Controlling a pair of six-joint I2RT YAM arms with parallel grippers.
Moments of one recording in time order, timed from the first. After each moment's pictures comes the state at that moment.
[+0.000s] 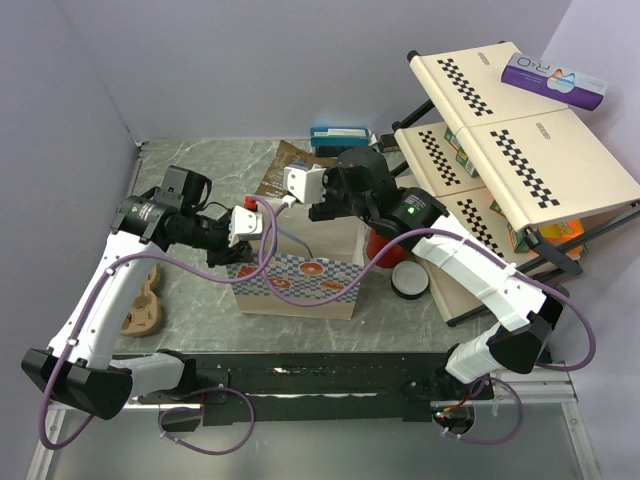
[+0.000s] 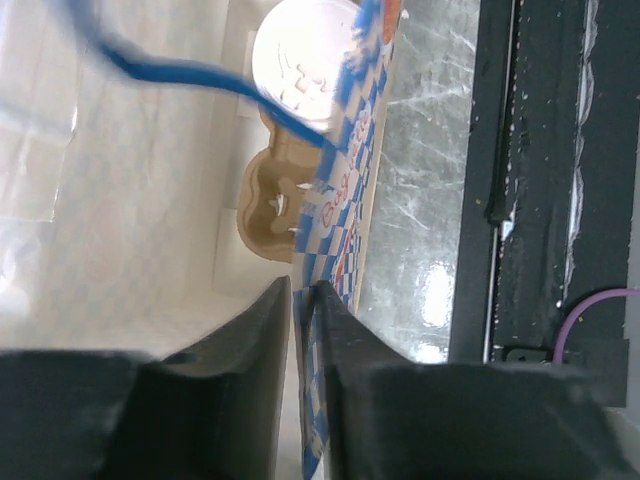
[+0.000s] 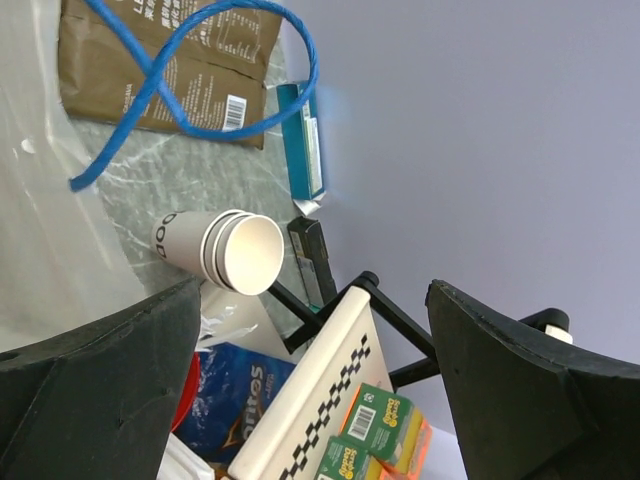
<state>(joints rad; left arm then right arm) -0.33 1.21 1.41 -1.24 0.75 1.00 0.84 1.46 1.64 -0.61 0.30 -1.06</state>
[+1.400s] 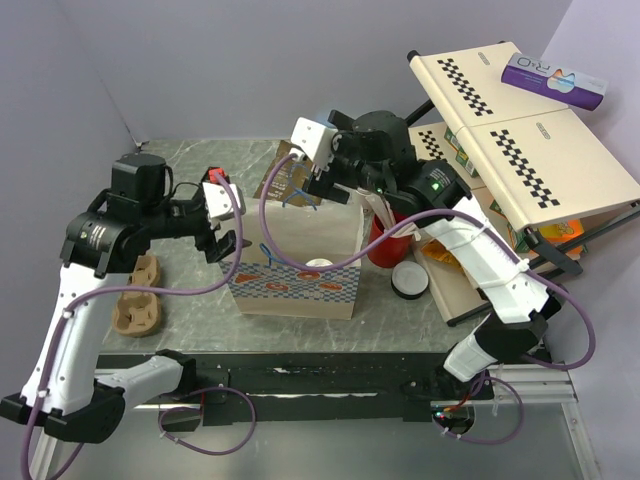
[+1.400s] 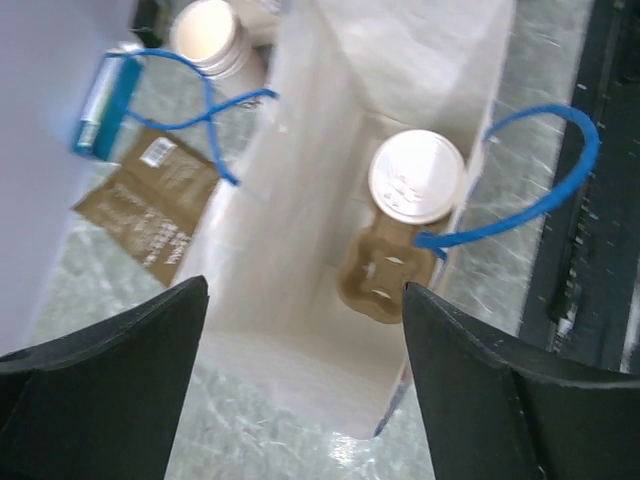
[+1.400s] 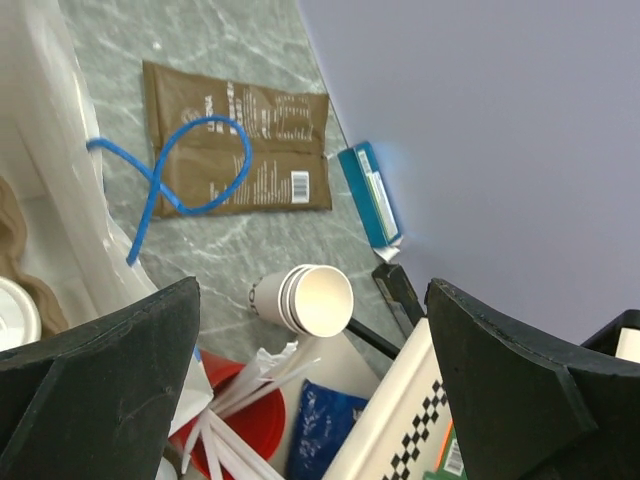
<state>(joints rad) -0.33 1.10 1.59 -1.10 0.72 0.76 0.80 1.55 1.99 -0.84 0.12 -0.74</state>
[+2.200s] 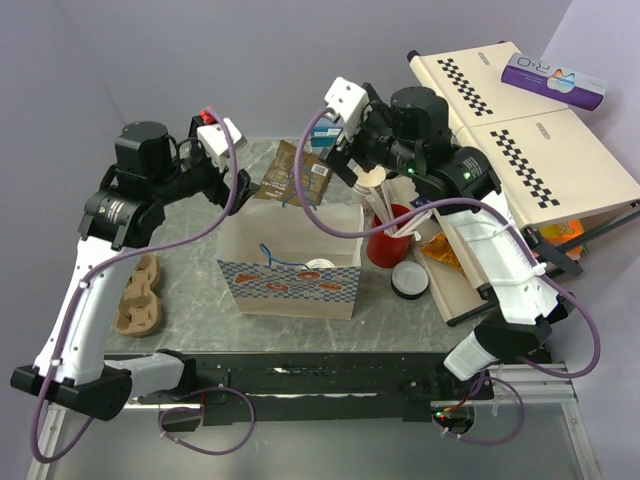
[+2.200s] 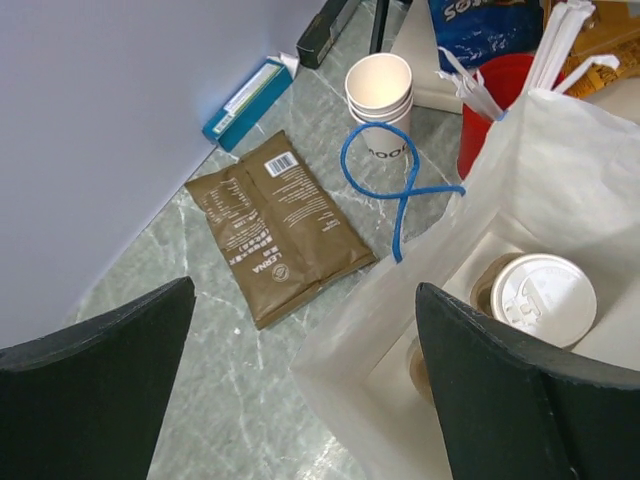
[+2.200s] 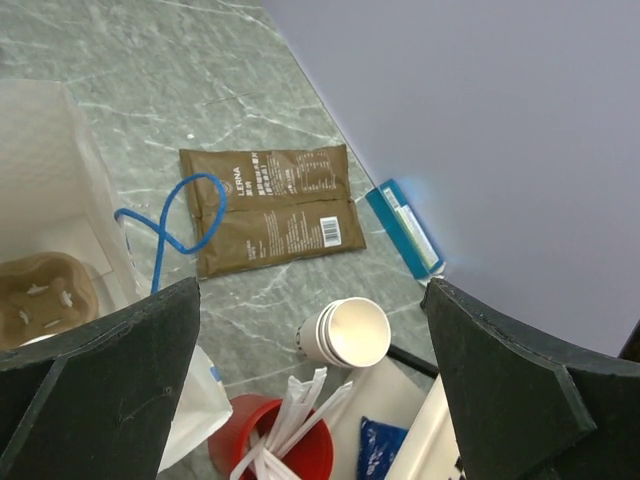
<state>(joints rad) -0.32 1.20 1.66 -0.75 0.45 0.42 0.68 1.56 2.13 -0.85 -0.08 -0.53</state>
